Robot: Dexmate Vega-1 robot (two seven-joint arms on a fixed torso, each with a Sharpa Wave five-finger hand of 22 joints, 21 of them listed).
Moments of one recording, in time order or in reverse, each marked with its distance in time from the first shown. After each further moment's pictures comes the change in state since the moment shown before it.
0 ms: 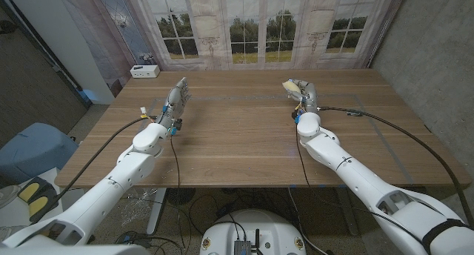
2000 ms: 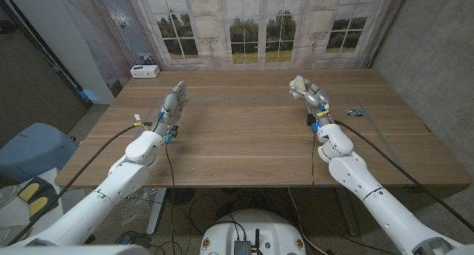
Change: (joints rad) left arm 0.119 0.049 -0.043 -0.103 -0.021 -0.044 -0.008; left_hand 0.004 0.004 -0.006 -0.006 0.000 0.000 0.000 0.000 0.000 0.000 0.000 0.000 0.000 0.000 0.000 0.000 0.000 0.000 0.000 0.000 0.000; right arm -0.294 -0.079 0.192 -0.289 0.498 0.258 0.407; right_hand 0.016 -0.003 -0.005 0.006 0.005 -0.005 0.009 -0.016 0.000 0.001 0.013 -0.012 -0.001 0.016 0.006 -0.018 0.002 -0.018 0.004 0.042 0.009
